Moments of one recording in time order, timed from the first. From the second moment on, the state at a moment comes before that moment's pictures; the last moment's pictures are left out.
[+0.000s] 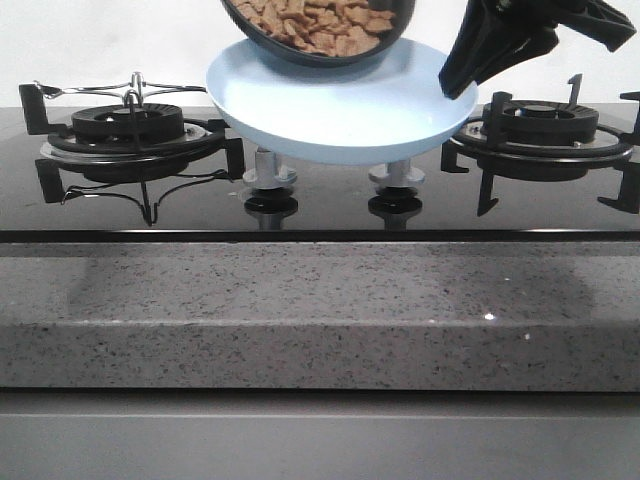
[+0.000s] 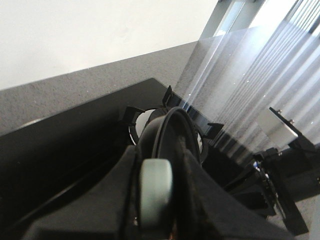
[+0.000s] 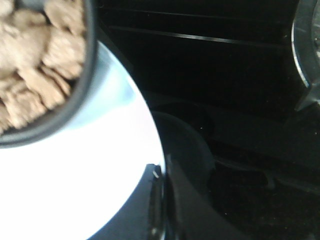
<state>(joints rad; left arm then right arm) -0.09 1.71 -1.75 -1.22 1.04 0.97 0.26 1.54 -1.26 0.47 0.67 -0.13</state>
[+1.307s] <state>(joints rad) -0.20 1.65 -1.76 -1.10 1.02 1.23 0.26 1.54 -1.25 0.47 0.67 -0.13</state>
